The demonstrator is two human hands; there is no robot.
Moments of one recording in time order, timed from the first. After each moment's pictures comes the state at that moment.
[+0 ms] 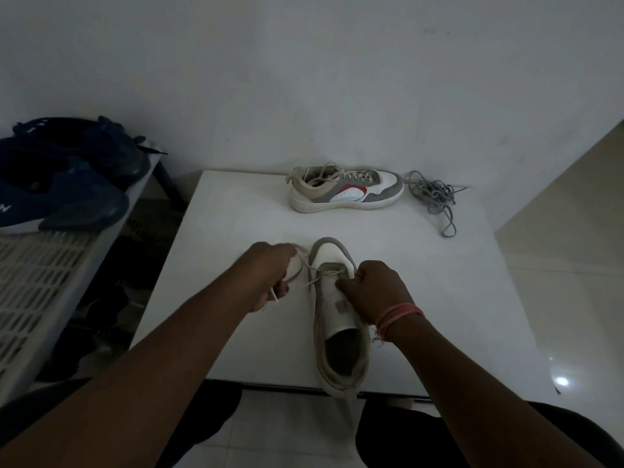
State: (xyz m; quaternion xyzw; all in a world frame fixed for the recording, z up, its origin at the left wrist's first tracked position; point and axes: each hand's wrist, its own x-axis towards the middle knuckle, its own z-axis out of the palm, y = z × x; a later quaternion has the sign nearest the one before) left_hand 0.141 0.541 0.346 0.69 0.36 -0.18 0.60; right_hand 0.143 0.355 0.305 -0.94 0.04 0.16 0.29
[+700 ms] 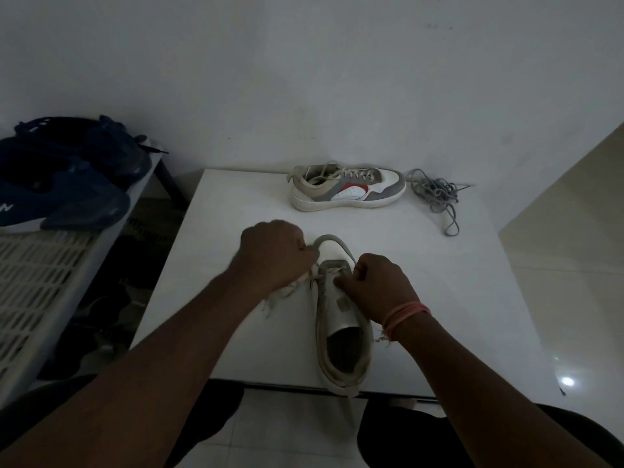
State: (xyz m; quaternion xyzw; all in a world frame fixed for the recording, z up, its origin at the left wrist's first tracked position) left_hand 0.147 0.541 0.355 0.99 0.02 -0.03 0.16; right_hand 0.144 0.351 0.310 -0.94 -0.01 0.13 0.30
